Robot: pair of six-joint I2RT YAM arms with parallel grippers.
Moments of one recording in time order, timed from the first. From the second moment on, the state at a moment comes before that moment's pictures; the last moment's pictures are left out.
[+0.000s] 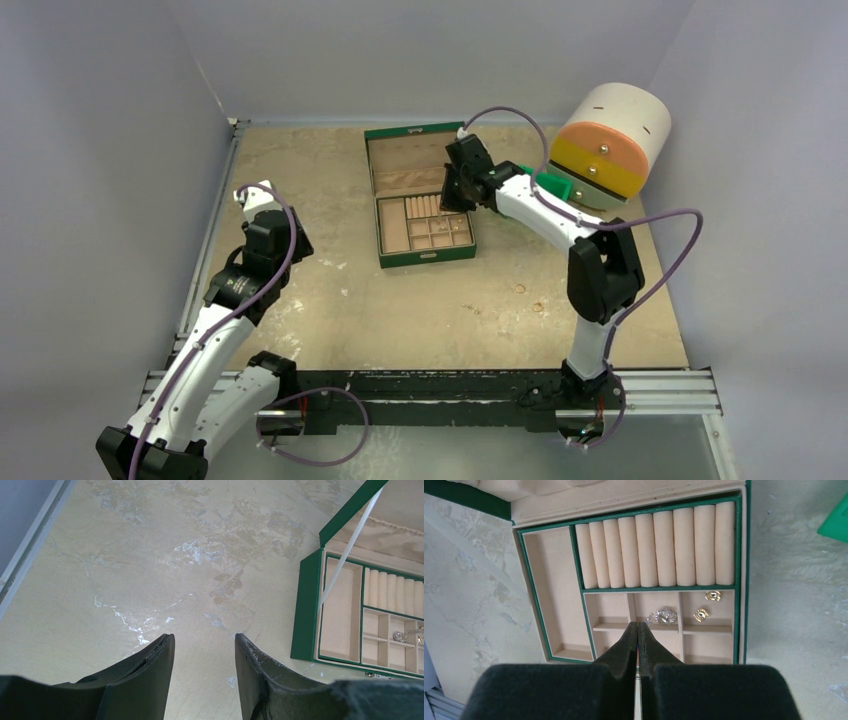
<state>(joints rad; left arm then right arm) -0.33 0.80 0.80 -0.58 -0.49 -0.49 0.57 1.84 1.52 -0.57 0.07 0.65</state>
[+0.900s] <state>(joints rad) -0.33 0.80 0.80 -0.58 -0.49 -0.49 0.58 1.91 1.52 -0.54 0.09 0.70</state>
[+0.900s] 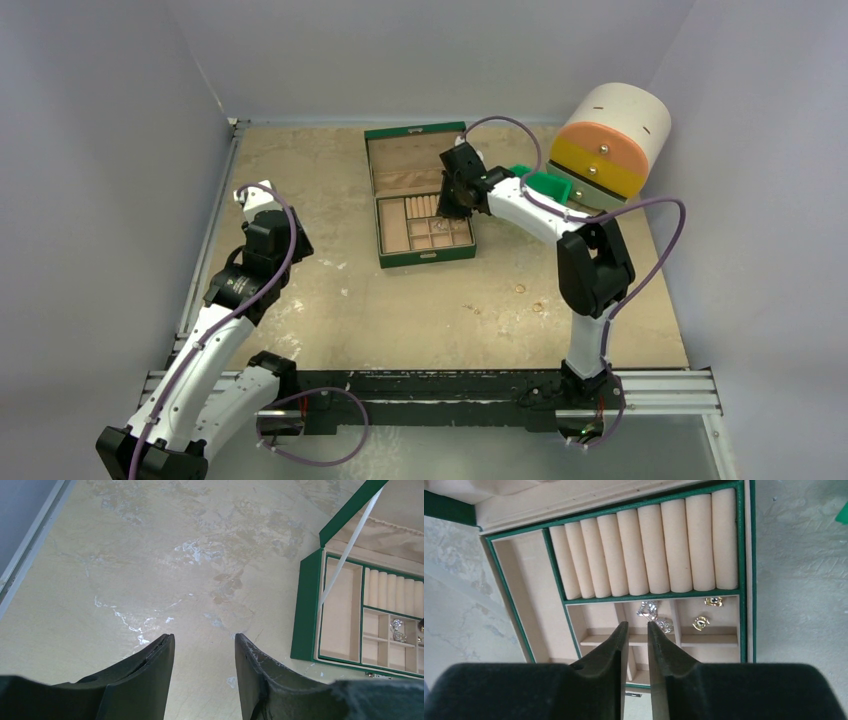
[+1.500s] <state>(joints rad) -0.33 0.80 0.80 -0.58 -0.49 -0.49 0.58 1.68 1.31 -0.52 0.09 0.70</state>
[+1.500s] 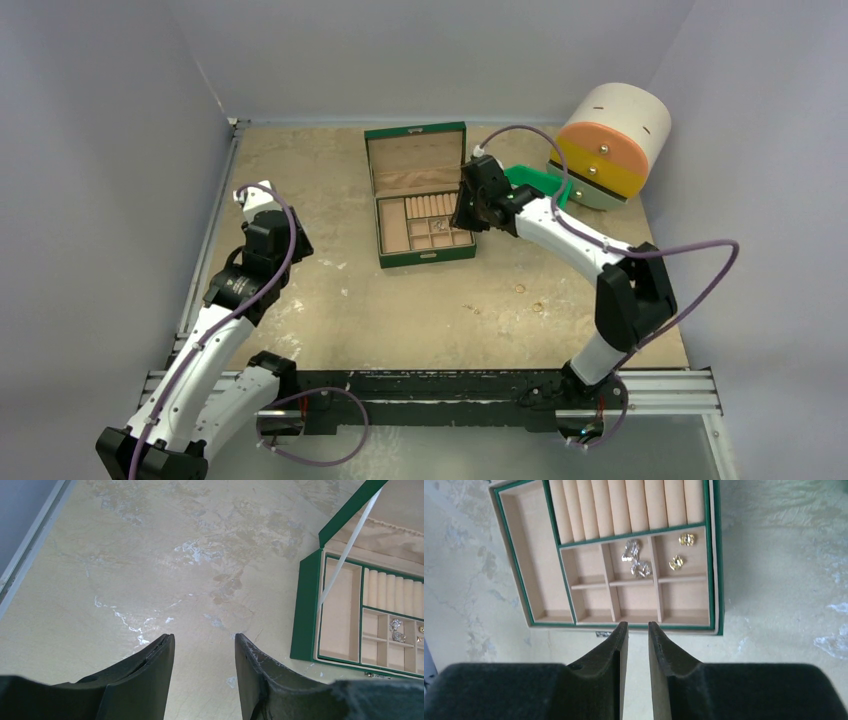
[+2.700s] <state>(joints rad) -0.33 0.81 0.80 -0.58 -0.48 -0.49 0.65 1.36 0.72 -0.46 0.02 0.72</state>
